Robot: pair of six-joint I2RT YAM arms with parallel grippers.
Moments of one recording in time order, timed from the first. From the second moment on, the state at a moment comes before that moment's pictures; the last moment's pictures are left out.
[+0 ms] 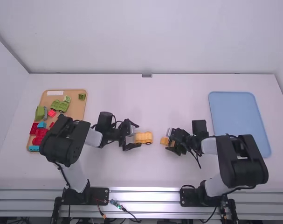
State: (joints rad) left arm -0.20 1.86 0.54 0.51 1.00 0.81; right arm 0.11 1.66 0.42 0.13 -0.74 -1.07
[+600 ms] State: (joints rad) left arm -0.23 1.86 0.55 0.47 1.00 0.84; right arm 0.11 1.70 0.49 0.01 -0.77 -1.08
